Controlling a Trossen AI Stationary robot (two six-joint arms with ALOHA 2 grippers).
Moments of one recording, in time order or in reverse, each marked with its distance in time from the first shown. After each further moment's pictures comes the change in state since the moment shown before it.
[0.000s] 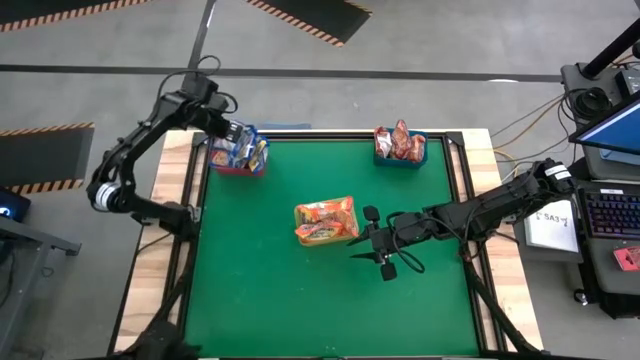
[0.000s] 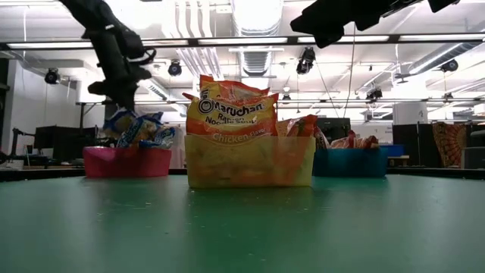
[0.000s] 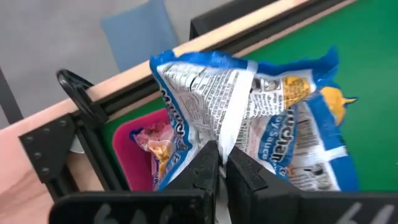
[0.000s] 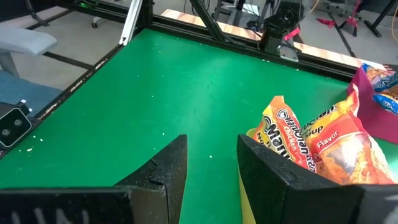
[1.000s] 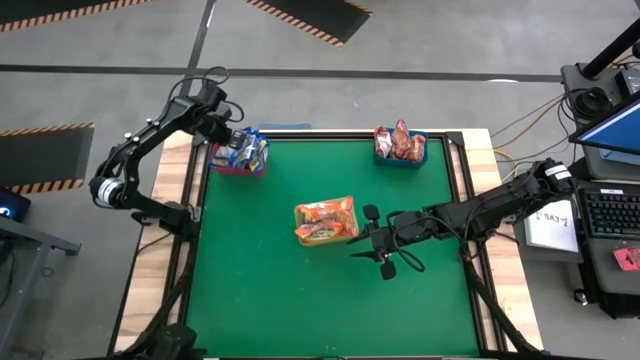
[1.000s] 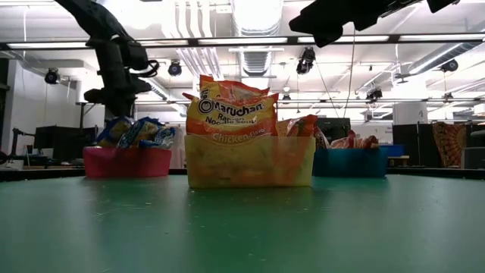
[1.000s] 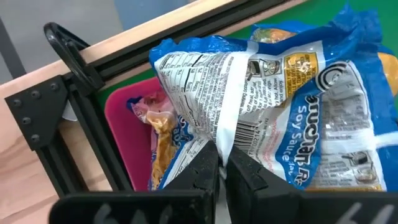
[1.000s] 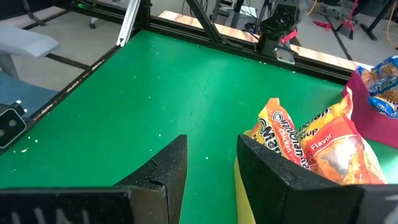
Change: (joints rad) left arm -0.037 0.041 -0.051 -0.023 -0.068 -0.070; right arm -0.007 -0.002 0.000 0.005 0.003 -0.012
